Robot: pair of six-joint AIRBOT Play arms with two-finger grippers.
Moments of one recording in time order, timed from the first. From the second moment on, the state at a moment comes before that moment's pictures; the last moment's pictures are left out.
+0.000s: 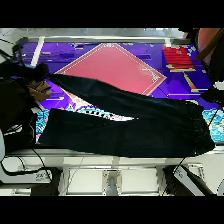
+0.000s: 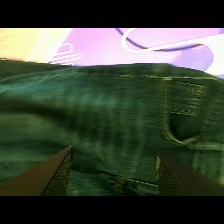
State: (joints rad) left arm 0.24 -1.44 1.59 1.10 -1.32 -1.43; right arm -0.64 -1.00 1.20 -1.12 1.33 1.11
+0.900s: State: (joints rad) left arm -0.01 -1.68 1.59 1.17 -1.25 -1.33; right arm -0.64 -1.01 1.19 -1.10 1.32 1.13
